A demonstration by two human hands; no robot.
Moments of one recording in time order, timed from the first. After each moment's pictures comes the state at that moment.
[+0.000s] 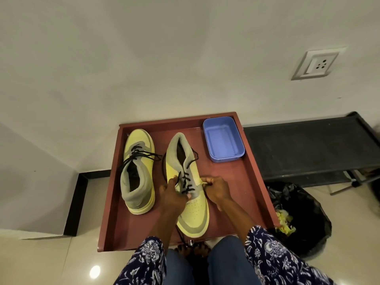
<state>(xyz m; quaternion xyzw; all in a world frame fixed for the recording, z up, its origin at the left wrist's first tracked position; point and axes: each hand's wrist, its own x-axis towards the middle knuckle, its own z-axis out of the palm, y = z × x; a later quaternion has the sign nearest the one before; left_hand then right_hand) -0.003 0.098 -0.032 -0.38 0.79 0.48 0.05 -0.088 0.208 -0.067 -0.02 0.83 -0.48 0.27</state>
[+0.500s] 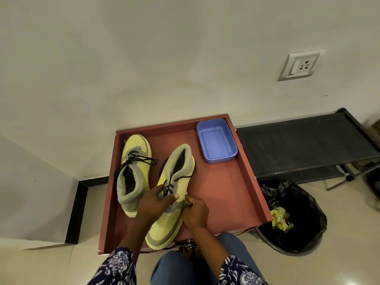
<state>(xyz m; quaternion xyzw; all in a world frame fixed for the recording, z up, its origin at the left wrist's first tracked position) 0.023 0.063 -0.023 -0.36 0.80 0.48 0.07 -0.010 0.178 -0.069 0.03 0.84 -0.49 0.23</state>
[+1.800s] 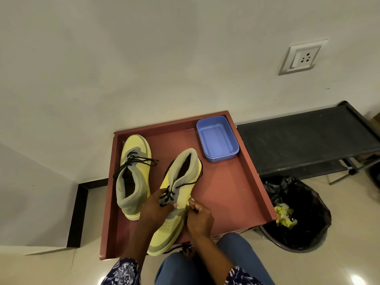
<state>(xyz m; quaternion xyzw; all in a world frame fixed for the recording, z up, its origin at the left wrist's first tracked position) 0.029 0.062 -0.034 -0.31 0.84 0.45 0.06 0.007 0.176 -0.082 0.19 0.75 -0.60 0.20</state>
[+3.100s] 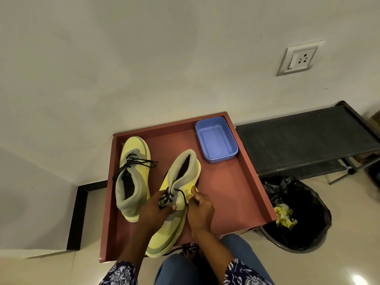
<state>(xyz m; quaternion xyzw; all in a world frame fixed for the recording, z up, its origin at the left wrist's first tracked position) 0.031 0.064 -0.028 -0.29 0.84 0.44 0.06 -0.010 0.172 -0.065 0.13 0.76 -0.62 0.12</state>
